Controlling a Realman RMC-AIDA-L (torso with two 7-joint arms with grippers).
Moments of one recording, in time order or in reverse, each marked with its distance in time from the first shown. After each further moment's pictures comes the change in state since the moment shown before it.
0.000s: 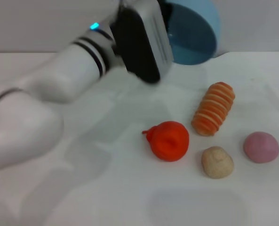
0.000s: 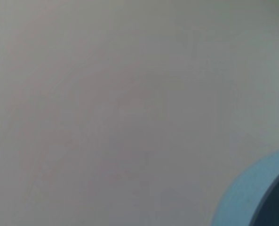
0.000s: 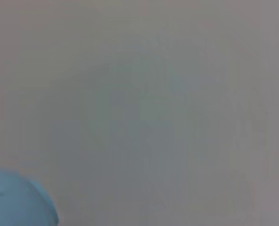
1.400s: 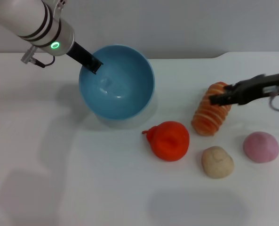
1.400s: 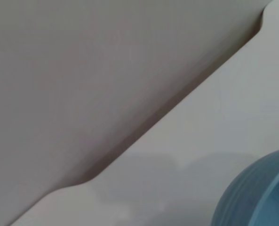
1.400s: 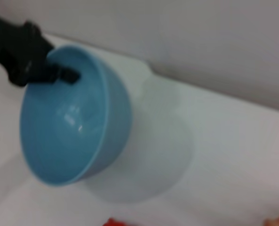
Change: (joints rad) left arm -0.383 0.013 -0.778 -0.205 0.110 1.270 -0.520; right arm 0.281 0.000 -0.262 -0.458 -0.989 -0.181 0.947
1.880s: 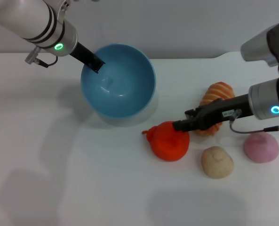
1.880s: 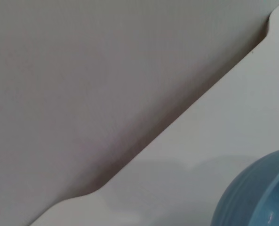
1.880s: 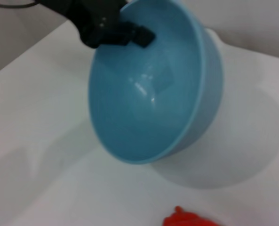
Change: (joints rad) left arm 0.000 -0.003 0.029 -0.024 0.000 -0.060 -0.001; right arm 0.050 0.005 -0.200 0.218 0.151 0.114 -0.074
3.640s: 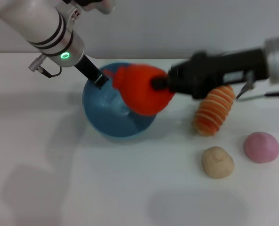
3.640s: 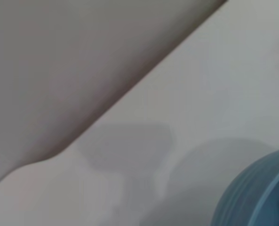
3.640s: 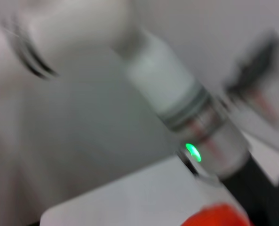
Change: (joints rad) left arm -0.031 0.002 0.066 0.010 0.005 0.147 -0.065; right arm -0.064 -0.006 0.020 -0.377 0.372 -0.335 -0.082
